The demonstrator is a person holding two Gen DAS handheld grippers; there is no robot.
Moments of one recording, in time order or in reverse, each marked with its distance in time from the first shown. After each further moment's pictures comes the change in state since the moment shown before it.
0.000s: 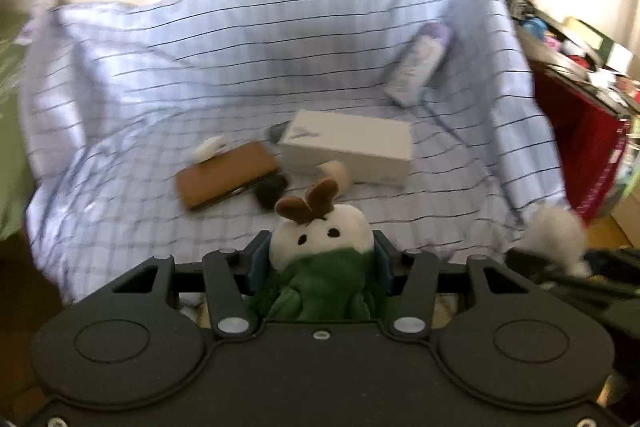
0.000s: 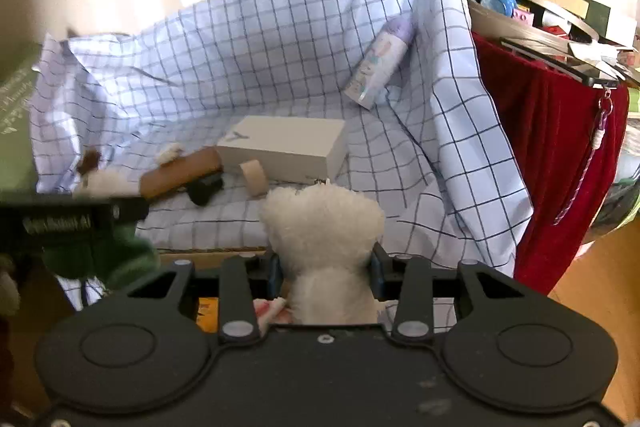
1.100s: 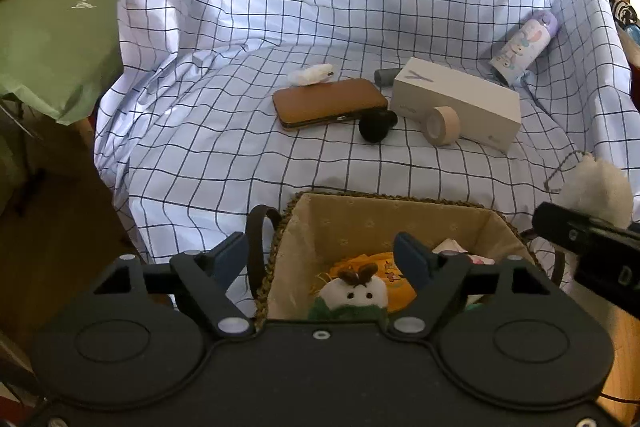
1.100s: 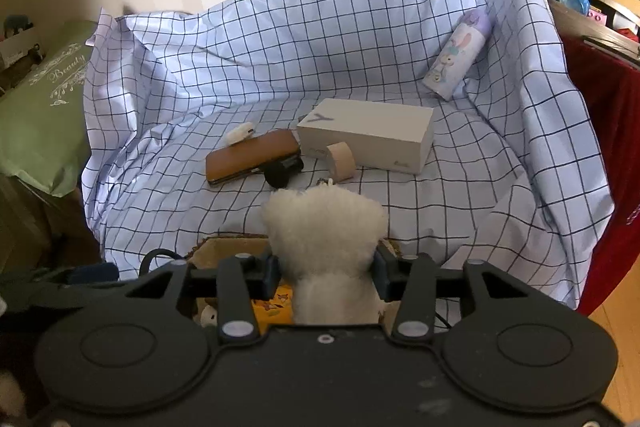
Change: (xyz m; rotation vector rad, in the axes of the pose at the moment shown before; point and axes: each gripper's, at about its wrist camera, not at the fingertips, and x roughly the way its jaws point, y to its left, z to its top) left arm 0.015 0.047 -0.060 -0.193 0.061 0.182; right arm 0.024 0.058 -0.017 -0.052 0.026 0.131
